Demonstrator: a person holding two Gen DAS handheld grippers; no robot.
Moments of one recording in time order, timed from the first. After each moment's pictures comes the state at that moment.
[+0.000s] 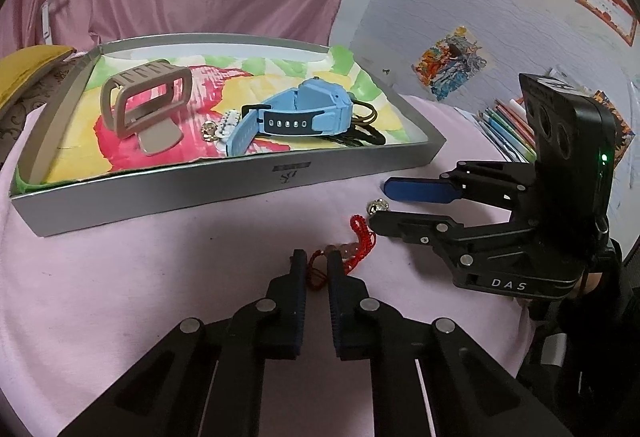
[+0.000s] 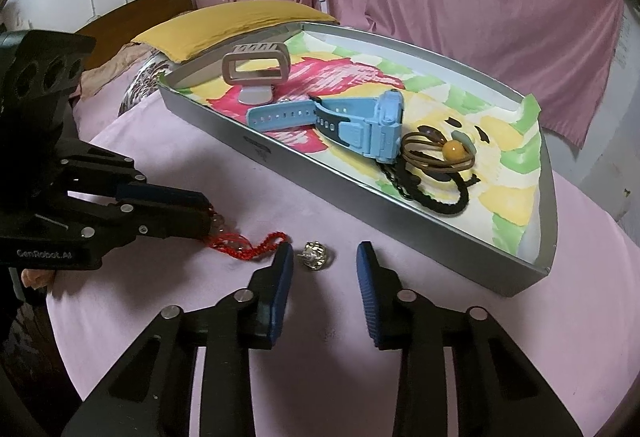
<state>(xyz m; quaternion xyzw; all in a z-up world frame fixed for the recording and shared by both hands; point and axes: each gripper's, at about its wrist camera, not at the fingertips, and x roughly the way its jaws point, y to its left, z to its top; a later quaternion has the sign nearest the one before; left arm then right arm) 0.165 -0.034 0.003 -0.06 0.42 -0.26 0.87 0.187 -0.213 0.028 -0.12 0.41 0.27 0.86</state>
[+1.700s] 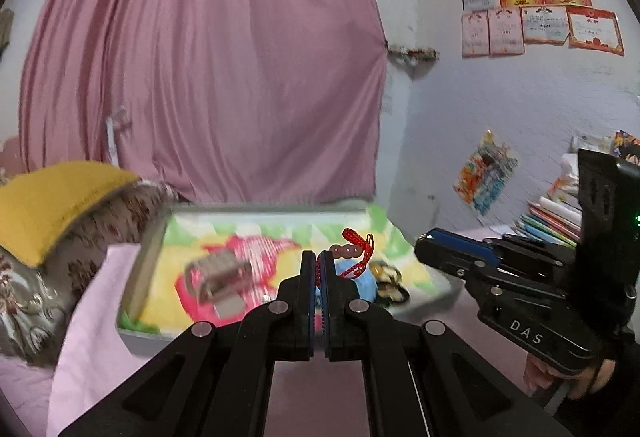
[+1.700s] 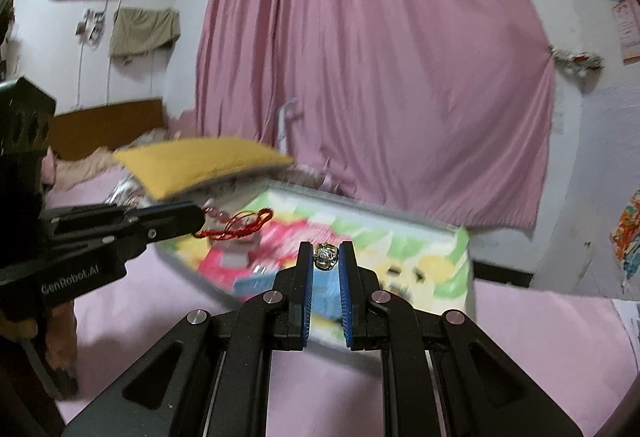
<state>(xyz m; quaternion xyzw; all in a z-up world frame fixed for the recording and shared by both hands) 0.140 -0.033 0.076 -0.04 0.17 -0.13 0.98 0.157 -0.229 0.099 -0.05 0.14 0.19 0.97</state>
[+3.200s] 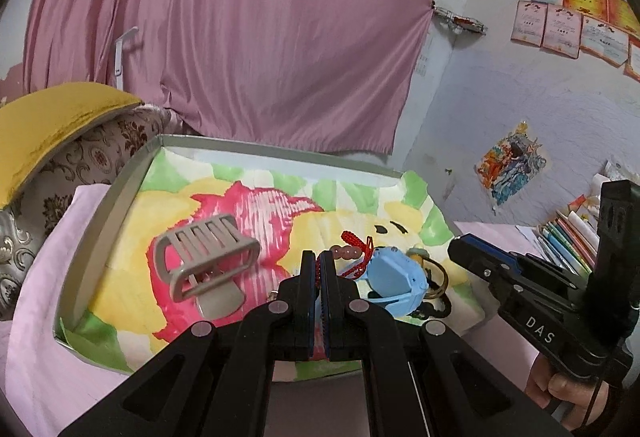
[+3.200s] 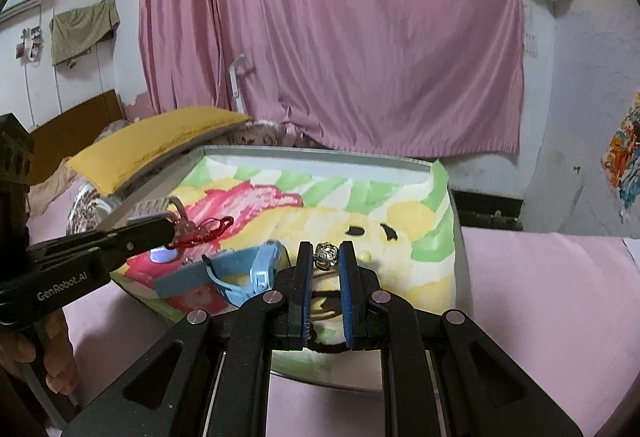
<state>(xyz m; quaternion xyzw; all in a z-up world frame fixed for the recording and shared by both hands) 0.223 -0.023 0.040 -0.11 0.30 -0.12 0.94 0.241 -0.243 0.063 0.00 0.29 0.14 0.95</state>
